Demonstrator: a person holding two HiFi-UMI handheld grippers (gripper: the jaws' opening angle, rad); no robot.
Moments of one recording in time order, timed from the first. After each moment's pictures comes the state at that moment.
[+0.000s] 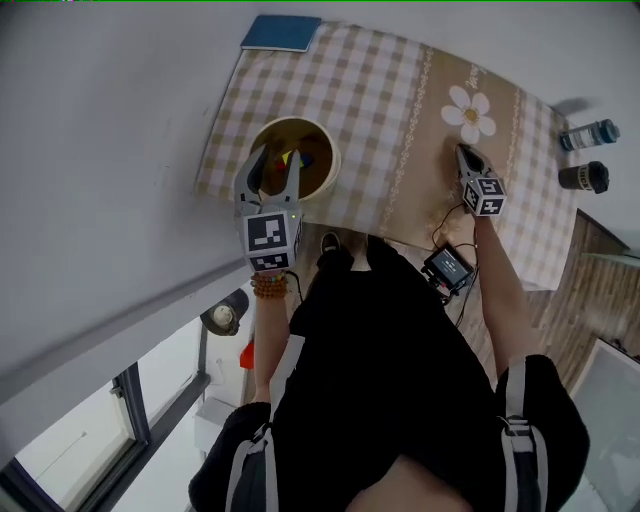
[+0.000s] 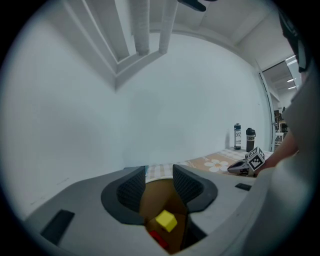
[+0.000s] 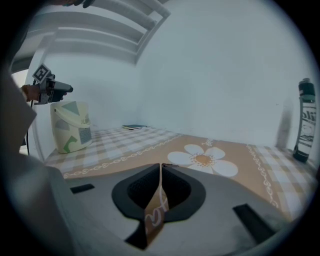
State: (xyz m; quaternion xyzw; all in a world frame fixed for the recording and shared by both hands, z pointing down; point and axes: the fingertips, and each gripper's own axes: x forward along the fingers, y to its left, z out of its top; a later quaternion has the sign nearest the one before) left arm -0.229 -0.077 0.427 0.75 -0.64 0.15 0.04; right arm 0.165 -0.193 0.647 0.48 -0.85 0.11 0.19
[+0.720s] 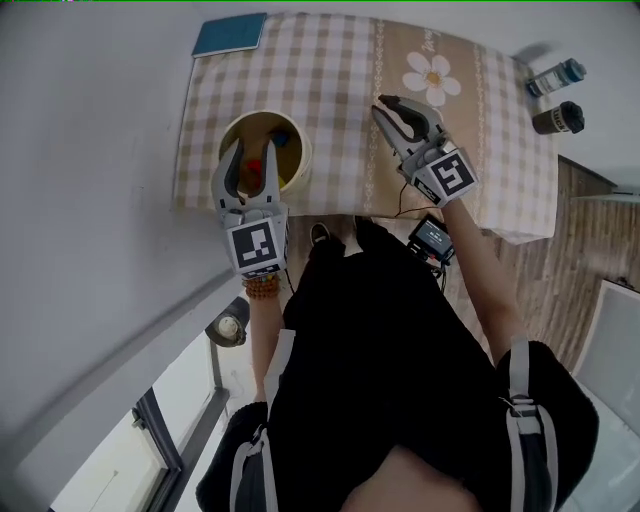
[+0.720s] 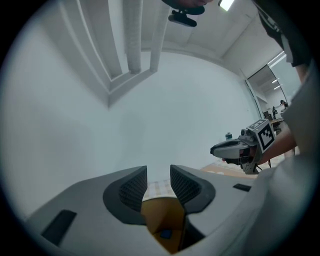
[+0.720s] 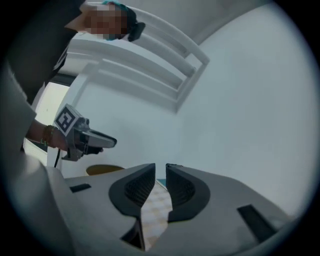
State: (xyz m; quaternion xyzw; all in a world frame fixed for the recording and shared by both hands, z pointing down) left arm -0.206 -0.067 0.388 0.79 -0.61 0.09 -0.05; right arm -0.016 -0.116 0.411 0.35 -0.93 -0.06 0.02
